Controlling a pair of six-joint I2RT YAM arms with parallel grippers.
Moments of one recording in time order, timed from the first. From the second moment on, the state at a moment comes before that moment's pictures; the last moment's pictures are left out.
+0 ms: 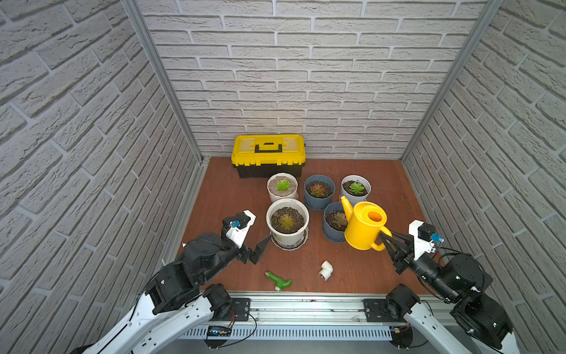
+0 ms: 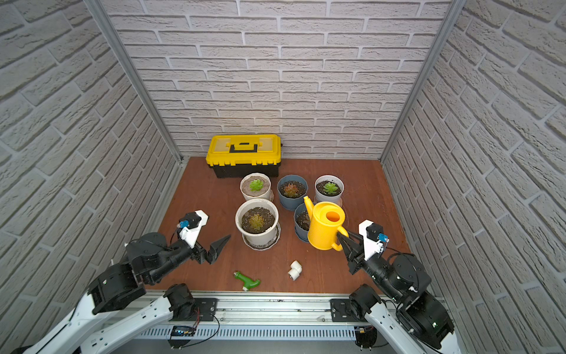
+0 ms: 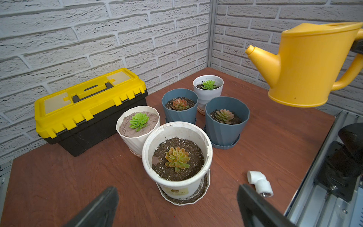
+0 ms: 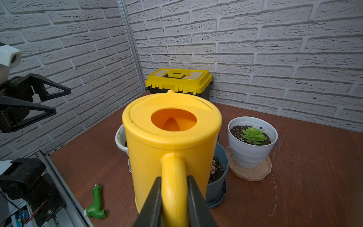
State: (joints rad) left arm -0.77 0.46 0.83 -0.68 -0.16 -0.02; right arm 0.50 0.20 0.84 -0.79 -0.02 0.15
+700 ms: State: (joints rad) left arm -0.77 0.42 0.75 -0.75 0.04 -0.13; right arm 0.51 0.86 1.25 -1.30 0.05 -0.09
